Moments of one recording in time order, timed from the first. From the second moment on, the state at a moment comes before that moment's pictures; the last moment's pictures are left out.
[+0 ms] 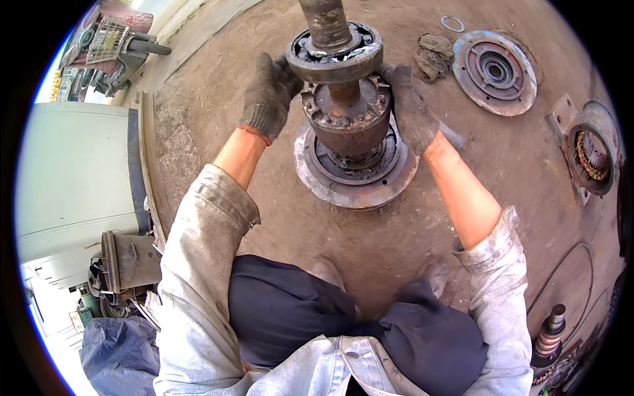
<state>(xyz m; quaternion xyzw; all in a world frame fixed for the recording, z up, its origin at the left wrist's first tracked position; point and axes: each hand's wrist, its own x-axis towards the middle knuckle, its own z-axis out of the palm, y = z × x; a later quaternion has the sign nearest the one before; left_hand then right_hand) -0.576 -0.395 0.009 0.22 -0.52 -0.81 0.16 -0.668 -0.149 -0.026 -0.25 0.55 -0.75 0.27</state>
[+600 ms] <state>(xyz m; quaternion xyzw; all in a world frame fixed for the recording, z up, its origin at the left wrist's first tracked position) -0.554 -0.426 -0.032 0.20 -0.56 -0.80 -0.02 -0.587 -0.204 -0.083 -0.15 0.63 -0.74 0.18</state>
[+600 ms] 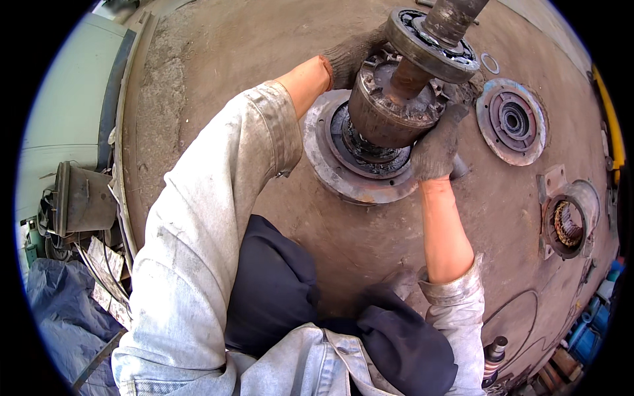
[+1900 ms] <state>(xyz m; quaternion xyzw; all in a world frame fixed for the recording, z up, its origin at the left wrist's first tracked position) -0.521 -0.428 -0.080 0.06 -0.72 -0.68 0.16 -0.531 -0.235 -0.027 -0.77 0.59 -0.24 0.10</state>
